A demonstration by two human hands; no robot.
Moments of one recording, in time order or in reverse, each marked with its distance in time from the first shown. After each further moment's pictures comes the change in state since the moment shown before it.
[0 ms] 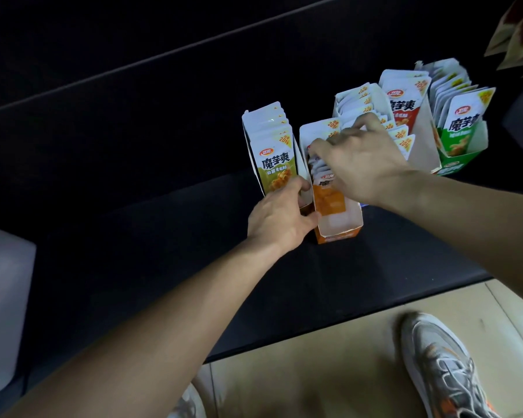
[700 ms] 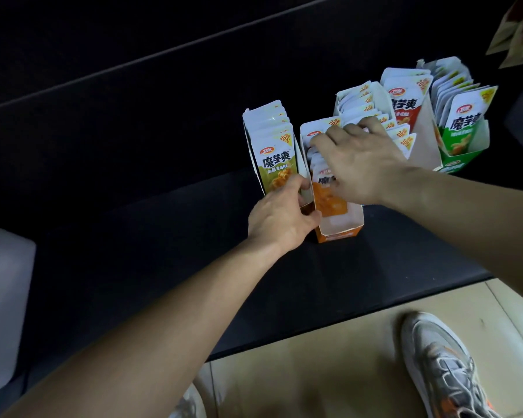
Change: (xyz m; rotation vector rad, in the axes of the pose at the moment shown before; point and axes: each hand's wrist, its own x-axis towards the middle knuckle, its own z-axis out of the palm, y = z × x) left_hand -0.001 0.002 -0.001 -0.003 -0.002 -0.016; right_hand 0.003 -0.001 0.010 0.091 -0.033 0.050
